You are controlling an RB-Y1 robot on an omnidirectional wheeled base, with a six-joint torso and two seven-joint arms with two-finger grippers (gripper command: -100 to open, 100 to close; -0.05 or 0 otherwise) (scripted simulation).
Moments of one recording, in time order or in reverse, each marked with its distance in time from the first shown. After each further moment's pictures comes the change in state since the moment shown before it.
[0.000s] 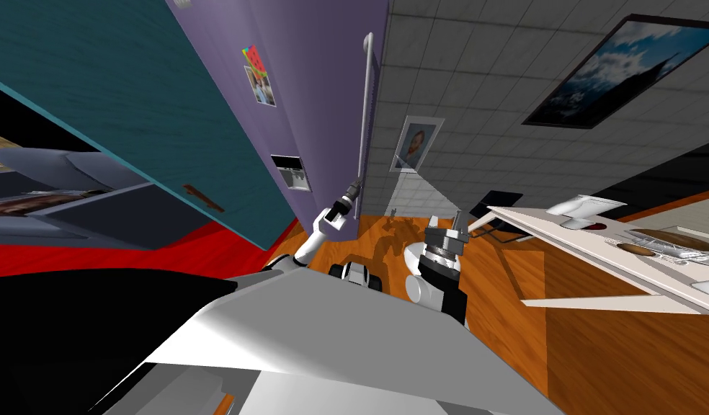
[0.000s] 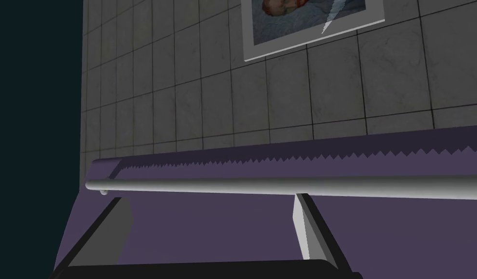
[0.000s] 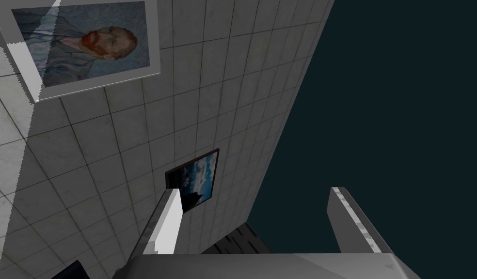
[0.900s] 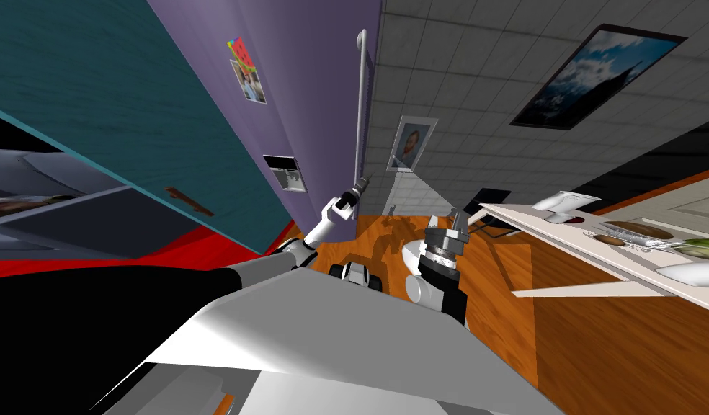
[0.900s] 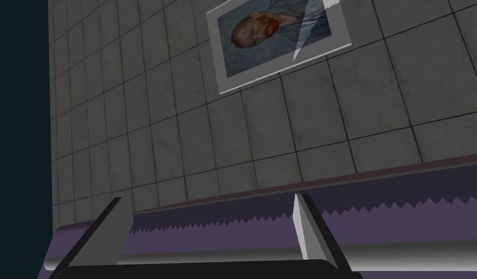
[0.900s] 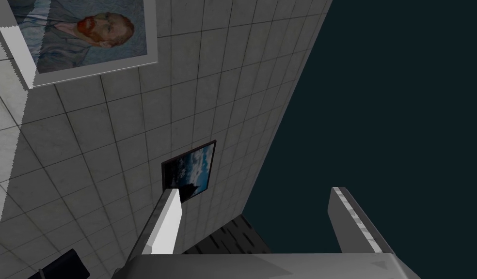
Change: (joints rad) left arm -0.232 0.010 -0.026 0.154 -0.019 0.191 -0.008; right arm 0.000 0.000 0.000 0.000 0.000 0.000 0.000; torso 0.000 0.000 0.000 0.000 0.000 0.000
